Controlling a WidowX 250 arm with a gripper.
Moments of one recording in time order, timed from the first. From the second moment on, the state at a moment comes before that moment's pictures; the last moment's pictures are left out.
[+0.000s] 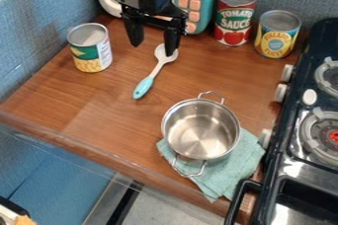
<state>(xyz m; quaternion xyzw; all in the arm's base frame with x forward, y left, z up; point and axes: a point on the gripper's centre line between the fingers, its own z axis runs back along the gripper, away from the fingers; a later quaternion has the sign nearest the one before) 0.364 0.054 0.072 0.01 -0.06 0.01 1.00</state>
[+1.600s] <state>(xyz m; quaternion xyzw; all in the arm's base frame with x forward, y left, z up) 0.288 -0.012 0.013 0.02 0.01 -0.01 1.00</state>
